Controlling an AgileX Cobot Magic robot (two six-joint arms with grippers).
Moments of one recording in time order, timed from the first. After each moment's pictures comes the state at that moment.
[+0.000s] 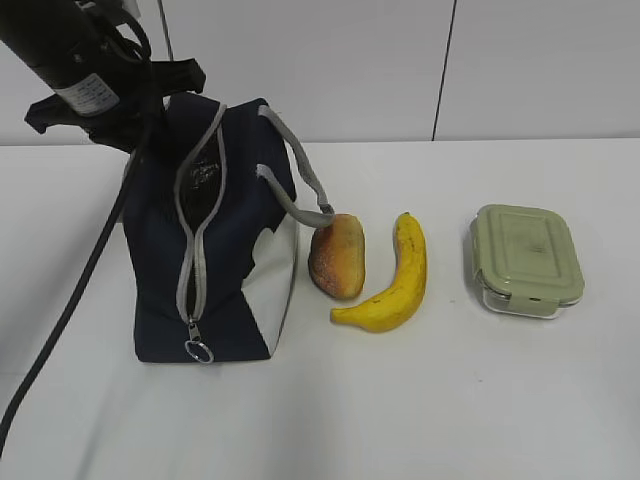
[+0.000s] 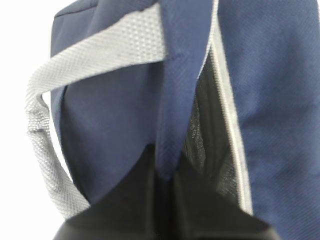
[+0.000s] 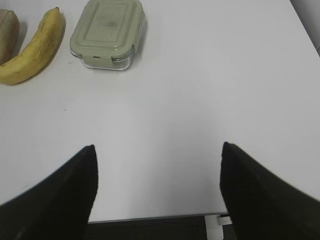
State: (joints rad) left arm -0.27 1.82 -1.60 -0.23 1.03 -0.10; right arm -0.04 0.04 -0.50 -0.05 1.14 0.04
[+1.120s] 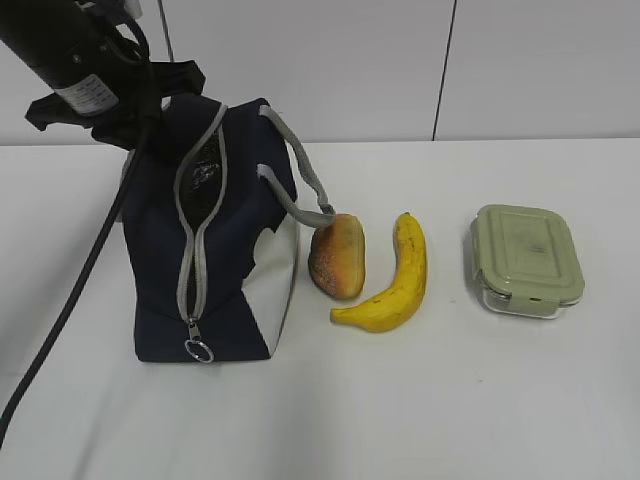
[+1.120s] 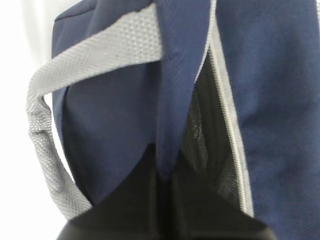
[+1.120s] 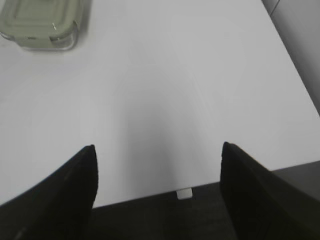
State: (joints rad) left arm -0.27 1.82 -1.60 -0.23 1.03 -0.08; right arm -0.04 0.17 -0.50 -0.21 1.14 0.16
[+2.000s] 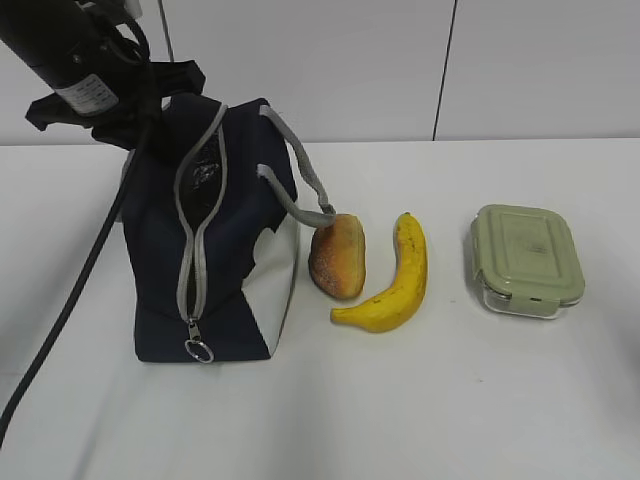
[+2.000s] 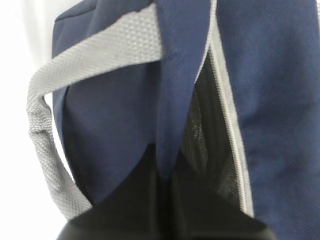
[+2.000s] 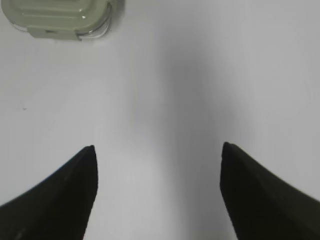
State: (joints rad) left arm -0.27 1.82 -1.60 -0.23 1.03 -0.08; right arm -0.07 0.91 -0.56 -0.05 0.77 0.09
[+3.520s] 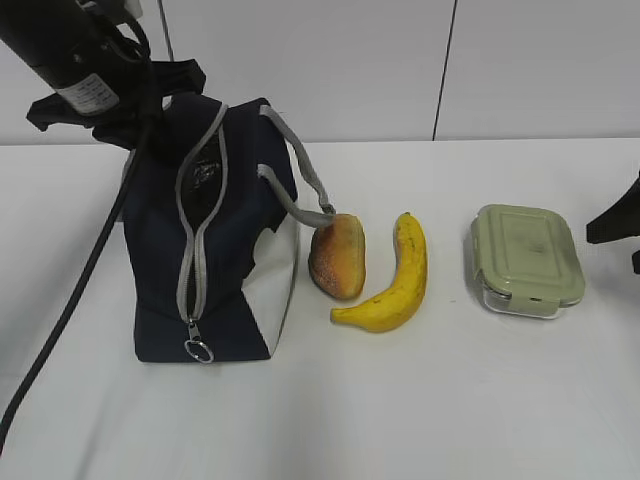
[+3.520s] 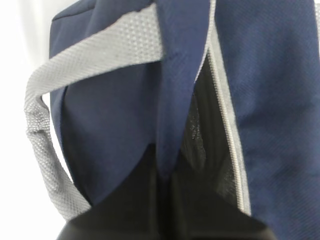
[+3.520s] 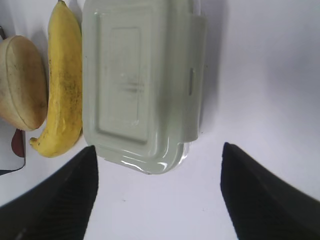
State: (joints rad) left arm -0.27 1.82 -1.60 -0.23 1.03 -0.08; right arm -0.42 1.74 -1.04 0.86 0.93 -0.73
